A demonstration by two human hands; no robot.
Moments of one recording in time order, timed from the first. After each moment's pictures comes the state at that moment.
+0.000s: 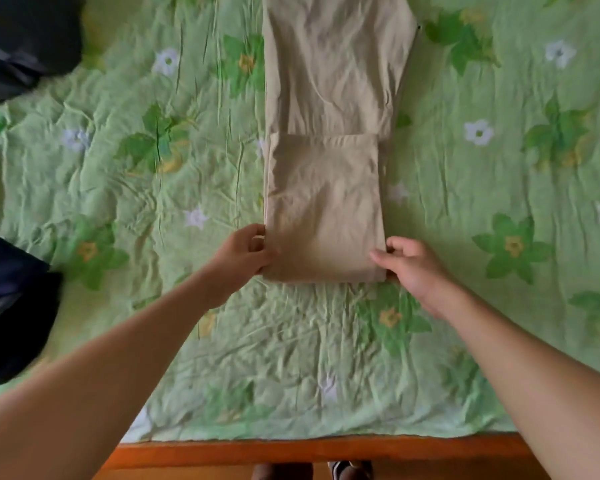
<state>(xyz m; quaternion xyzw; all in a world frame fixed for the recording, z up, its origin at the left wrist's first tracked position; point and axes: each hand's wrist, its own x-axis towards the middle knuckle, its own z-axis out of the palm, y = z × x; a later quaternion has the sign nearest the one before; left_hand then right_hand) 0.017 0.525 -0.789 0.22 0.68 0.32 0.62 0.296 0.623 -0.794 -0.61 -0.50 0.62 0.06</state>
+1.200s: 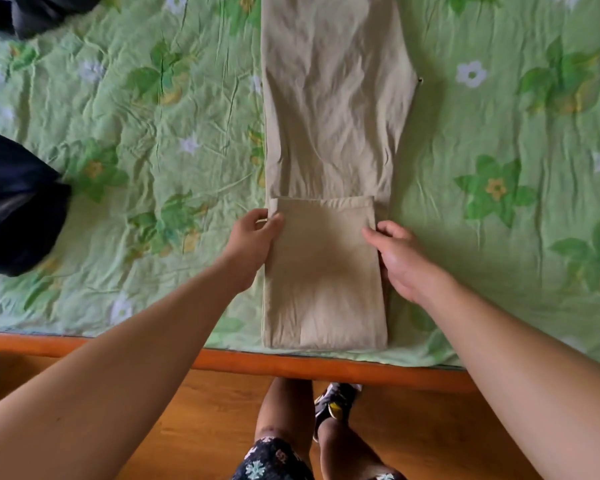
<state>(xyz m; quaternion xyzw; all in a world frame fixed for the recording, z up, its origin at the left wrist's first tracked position) 0.131 0.455 -0.798 0.09 0.76 0.40 0.51 0.347 0.552 -0.802 -0.62 -0.37 0.68 0.12</state>
